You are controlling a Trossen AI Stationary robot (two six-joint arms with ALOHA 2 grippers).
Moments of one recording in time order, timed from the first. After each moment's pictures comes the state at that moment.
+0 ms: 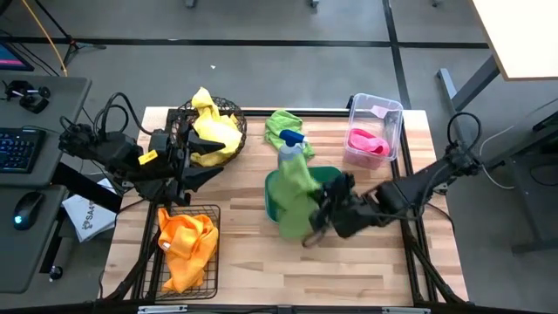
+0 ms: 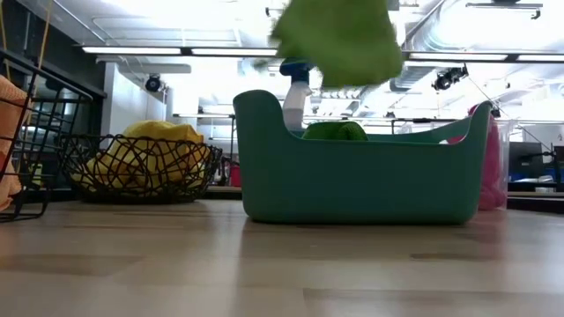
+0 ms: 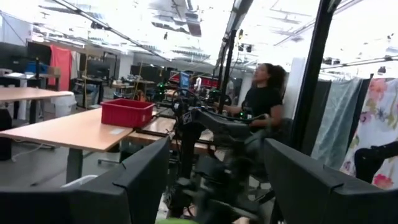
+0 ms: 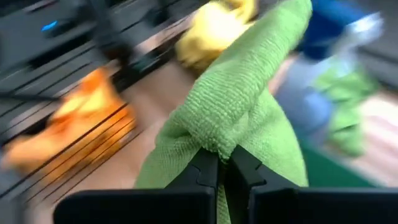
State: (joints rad) left arm -0.46 0.98 1.21 0.05 -0.55 -0.02; right arm 0.51 1.52 1.47 -0.80 0.82 0.96
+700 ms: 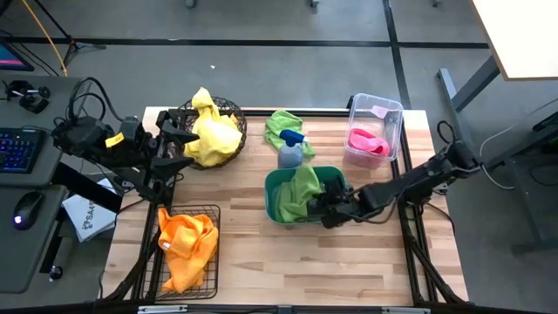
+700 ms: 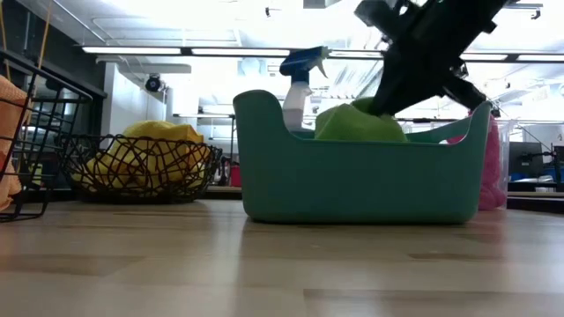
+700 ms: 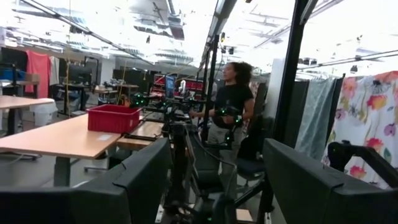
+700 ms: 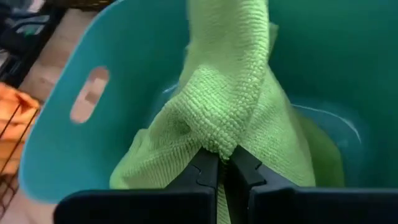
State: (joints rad) left arm -0.46 0.81 1.21 -0.12 -0.47 -0.01; right arm 0.38 1.52 0.99 -0.53 0.63 1.42
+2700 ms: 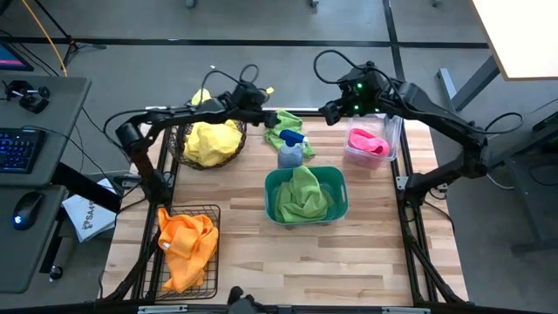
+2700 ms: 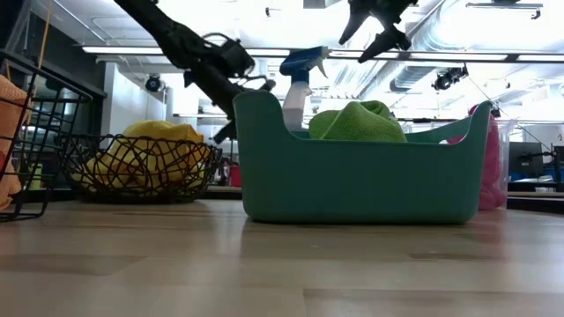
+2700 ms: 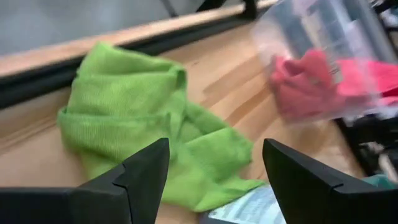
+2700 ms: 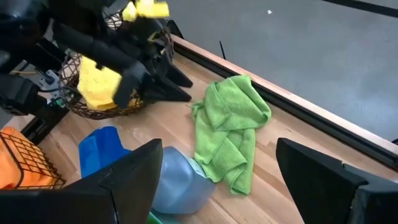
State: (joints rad) left arm 0.63 1.75 1.21 -0.15 0.23 -0.56; right arm -0.49 1.39 1.57 -0.90 0.04 0.45
